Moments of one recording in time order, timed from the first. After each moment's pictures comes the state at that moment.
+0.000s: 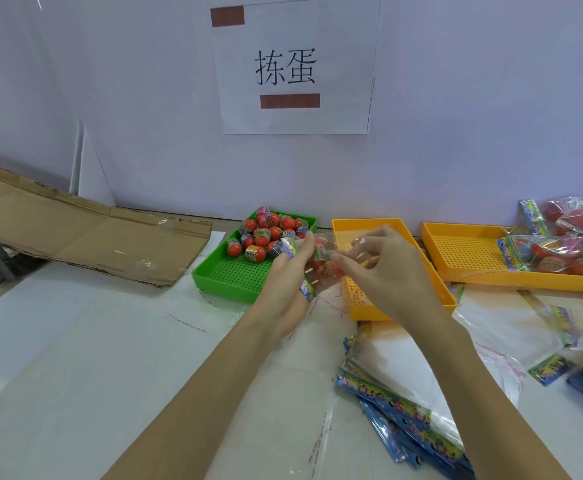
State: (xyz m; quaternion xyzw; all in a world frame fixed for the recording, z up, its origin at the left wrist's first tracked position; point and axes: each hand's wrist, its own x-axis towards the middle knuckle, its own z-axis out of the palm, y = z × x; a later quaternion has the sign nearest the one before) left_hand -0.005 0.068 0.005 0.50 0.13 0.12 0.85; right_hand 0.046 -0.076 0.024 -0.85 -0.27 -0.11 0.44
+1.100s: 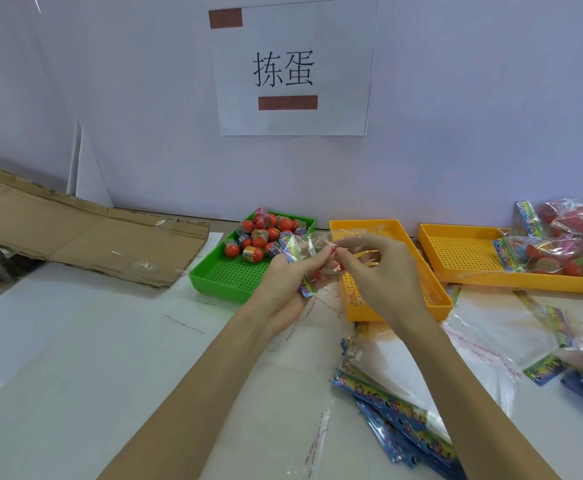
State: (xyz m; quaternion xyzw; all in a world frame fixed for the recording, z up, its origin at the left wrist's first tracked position) left_hand -0.004 0.074 0.005 0.52 0.06 0.08 0.85; right_hand 0.039 -0.071 0.022 -0.80 -0.25 -0.11 0.53
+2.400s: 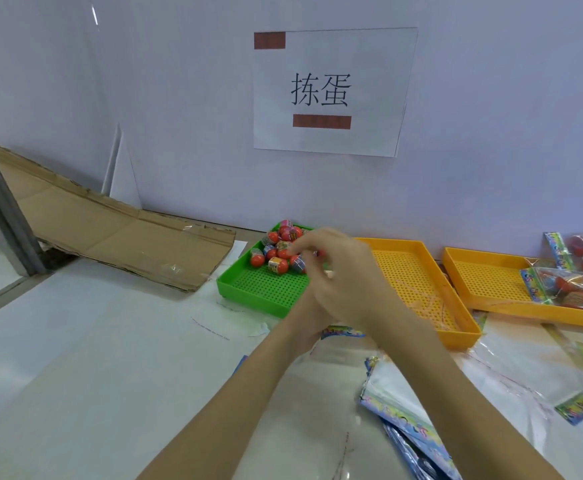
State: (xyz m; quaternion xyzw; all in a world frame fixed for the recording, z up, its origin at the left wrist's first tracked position) left_hand -0.020 0.079 -0.015 0.71 0.07 0.07 0.70; right_hand 0.005 -0.008 0.059 -0.78 -0.48 -0.13 0.39
